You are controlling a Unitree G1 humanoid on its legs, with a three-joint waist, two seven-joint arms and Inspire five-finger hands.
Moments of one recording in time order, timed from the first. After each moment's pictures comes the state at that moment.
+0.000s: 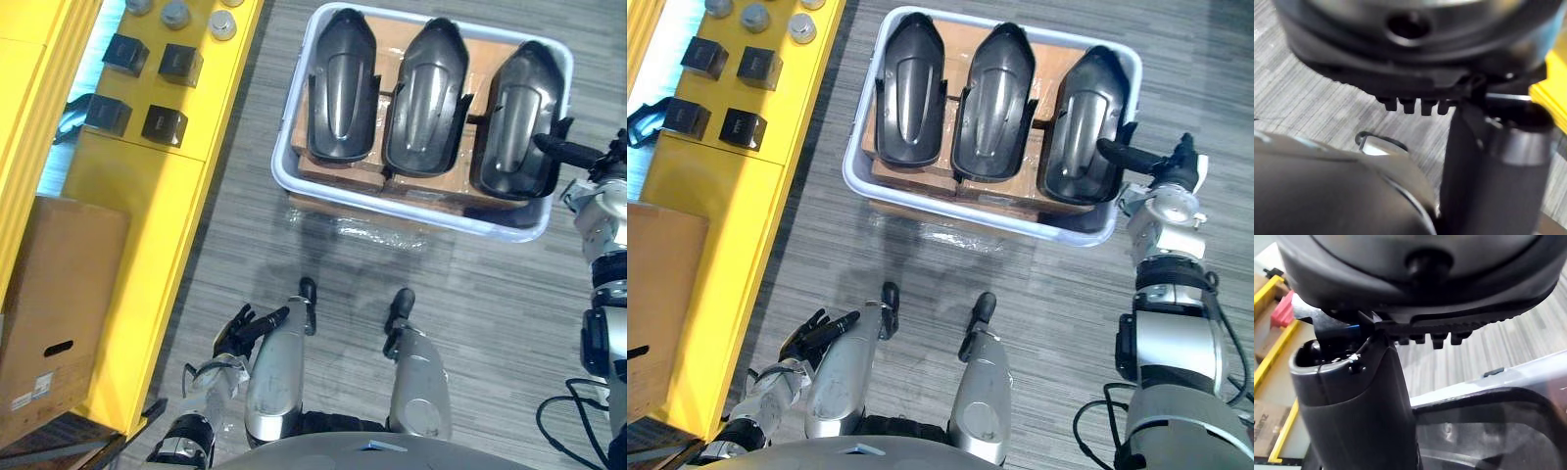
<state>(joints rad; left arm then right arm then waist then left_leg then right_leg) -0.05 0.14 -0.04 0.86 -0.51 0.00 -0.10 -0.84 -0.81 -0.09 0.98 0.51 0.15 -0.27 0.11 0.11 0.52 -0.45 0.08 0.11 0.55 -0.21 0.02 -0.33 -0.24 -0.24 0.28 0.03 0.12</state>
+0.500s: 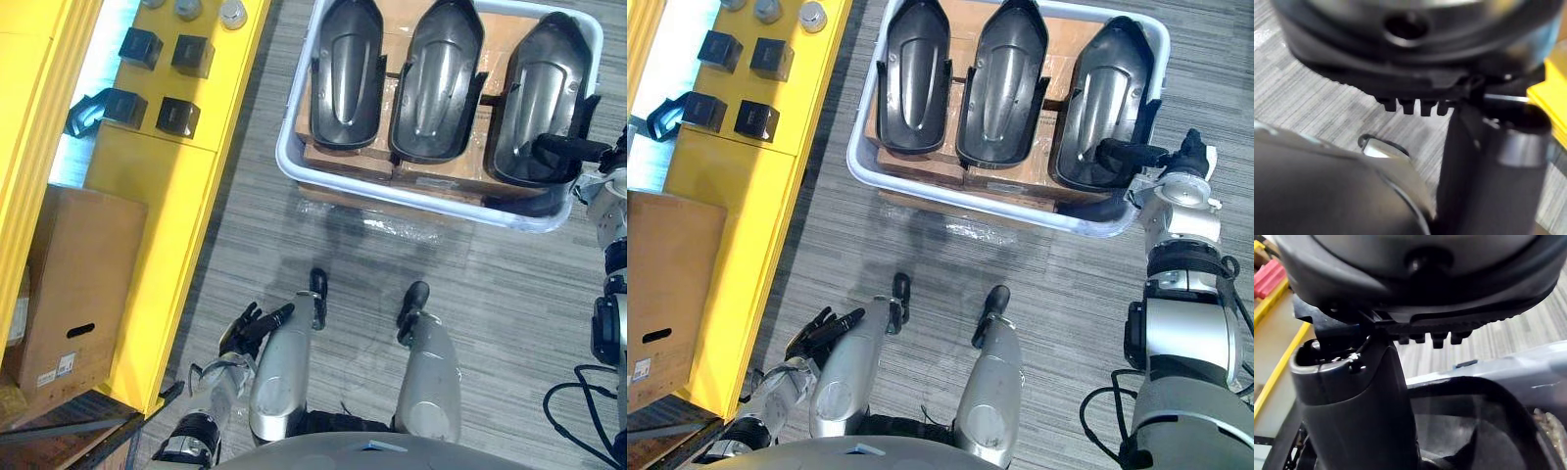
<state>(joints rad) -0.05 0.12 -0.04 0.87 -0.55 -0.02 -0.12 -0.91 -0.83 -0.04 0.99 0.44 0.25 -0.25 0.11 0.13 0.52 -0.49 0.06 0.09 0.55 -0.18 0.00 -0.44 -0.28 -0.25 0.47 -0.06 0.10</state>
